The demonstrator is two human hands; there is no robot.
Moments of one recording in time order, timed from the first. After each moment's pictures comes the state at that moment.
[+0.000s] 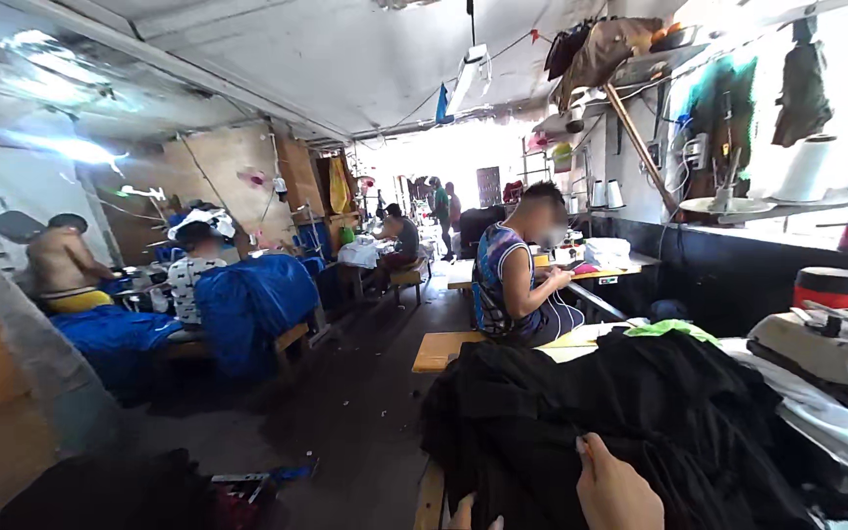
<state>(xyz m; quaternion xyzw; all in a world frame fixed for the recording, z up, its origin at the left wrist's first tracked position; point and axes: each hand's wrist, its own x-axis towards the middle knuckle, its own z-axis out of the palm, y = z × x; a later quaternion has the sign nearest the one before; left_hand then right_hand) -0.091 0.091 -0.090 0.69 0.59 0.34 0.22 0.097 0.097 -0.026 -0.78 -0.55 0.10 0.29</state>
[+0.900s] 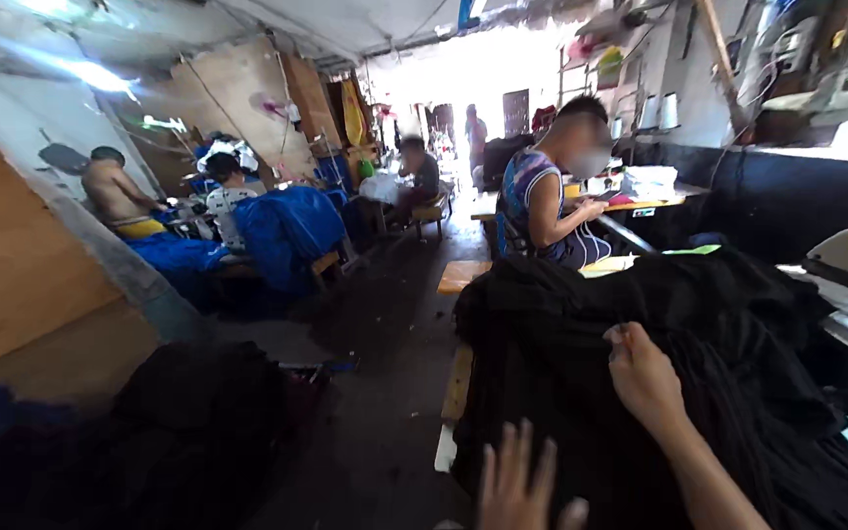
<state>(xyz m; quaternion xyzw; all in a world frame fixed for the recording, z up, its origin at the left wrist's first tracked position) -0.070 -0.016 -0.120 0.77 0.55 0.32 0.04 0.110 0.095 -0.039 -0.69 -0.56 0.13 0.43</state>
